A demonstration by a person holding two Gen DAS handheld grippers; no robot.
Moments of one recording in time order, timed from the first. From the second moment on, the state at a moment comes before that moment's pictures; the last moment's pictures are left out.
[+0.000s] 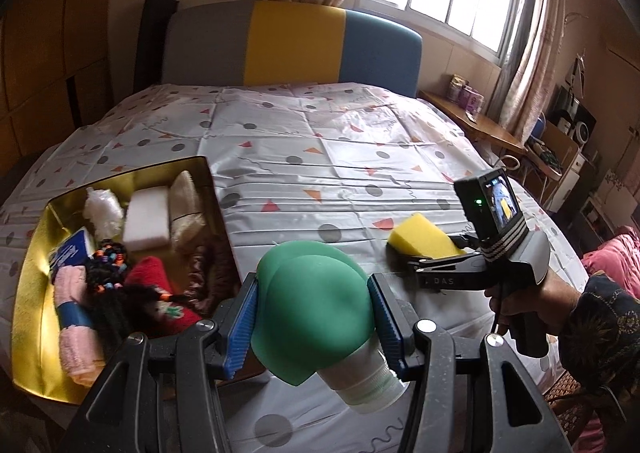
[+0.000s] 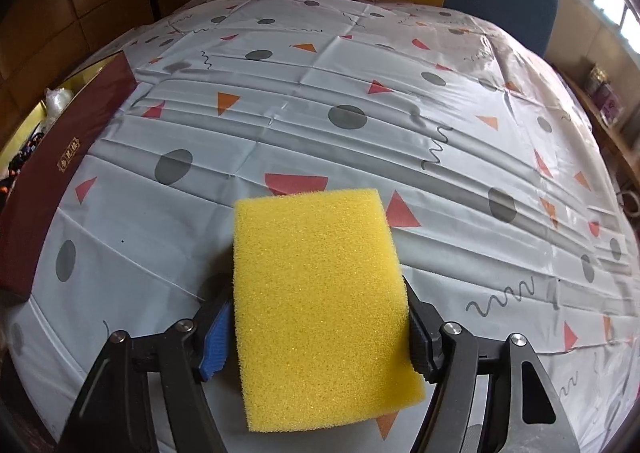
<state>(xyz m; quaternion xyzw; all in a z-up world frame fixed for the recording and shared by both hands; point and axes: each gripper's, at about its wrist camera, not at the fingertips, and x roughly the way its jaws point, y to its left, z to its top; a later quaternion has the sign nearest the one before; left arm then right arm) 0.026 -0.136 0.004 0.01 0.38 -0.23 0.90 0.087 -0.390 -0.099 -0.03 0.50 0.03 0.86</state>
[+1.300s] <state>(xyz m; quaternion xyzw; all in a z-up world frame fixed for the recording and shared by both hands) 0.092 0.086 -0.044 -0.06 0.46 0.01 0.89 0.086 -0.391 -0.100 -0.04 0.50 0.03 0.86</state>
